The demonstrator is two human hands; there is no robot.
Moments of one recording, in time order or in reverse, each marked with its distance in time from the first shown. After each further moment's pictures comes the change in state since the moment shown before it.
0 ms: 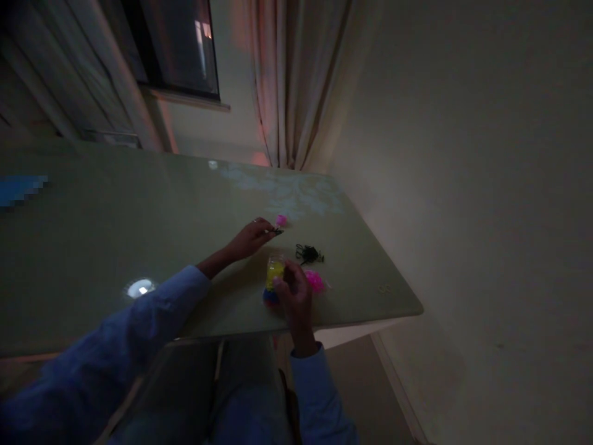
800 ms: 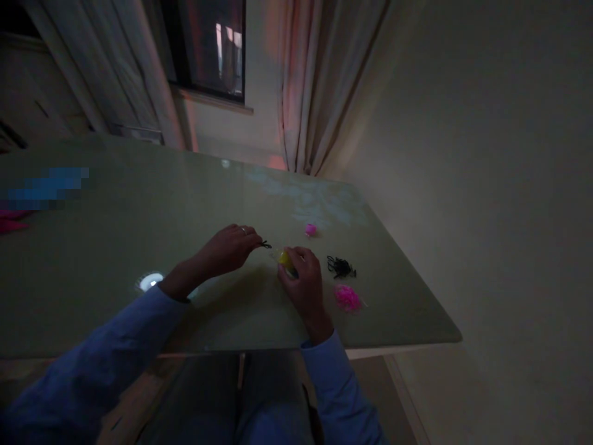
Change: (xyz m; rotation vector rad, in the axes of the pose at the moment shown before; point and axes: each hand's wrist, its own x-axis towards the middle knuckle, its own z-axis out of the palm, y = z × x) left_hand -0.066 0.013 -0.110 0.715 -0.209 0.094; right_hand 0.052 0.003 0.053 -0.942 -0.182 -0.660
